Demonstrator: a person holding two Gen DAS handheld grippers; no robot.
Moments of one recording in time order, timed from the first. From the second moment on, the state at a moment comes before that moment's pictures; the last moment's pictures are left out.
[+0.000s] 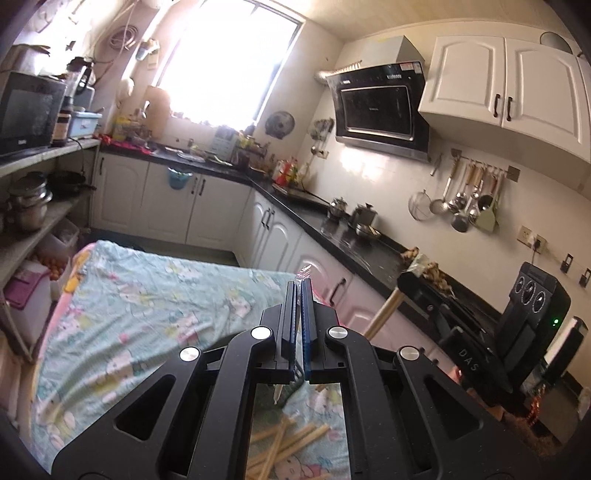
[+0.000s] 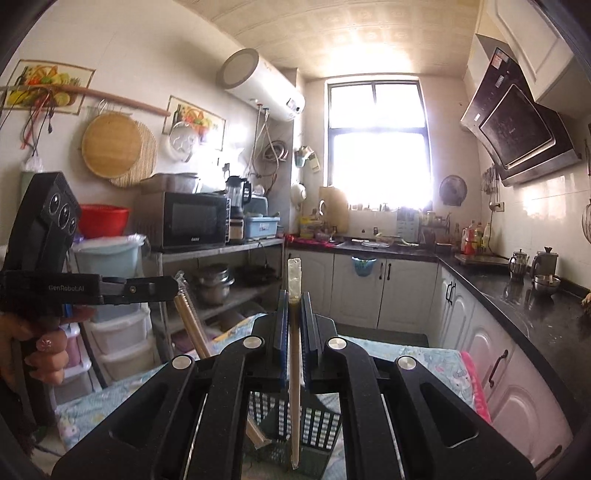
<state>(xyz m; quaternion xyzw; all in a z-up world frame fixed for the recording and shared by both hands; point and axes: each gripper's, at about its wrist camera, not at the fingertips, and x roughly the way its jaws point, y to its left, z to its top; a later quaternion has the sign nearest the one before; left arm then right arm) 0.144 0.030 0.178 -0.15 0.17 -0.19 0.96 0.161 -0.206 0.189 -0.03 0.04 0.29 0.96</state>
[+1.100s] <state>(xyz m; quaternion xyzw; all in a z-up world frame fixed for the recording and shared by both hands) 0.206 0.019 0.109 -0.15 0.21 -0.17 0.95 0.244 -0.187 0.112 0.00 0.10 0.23 0.97</state>
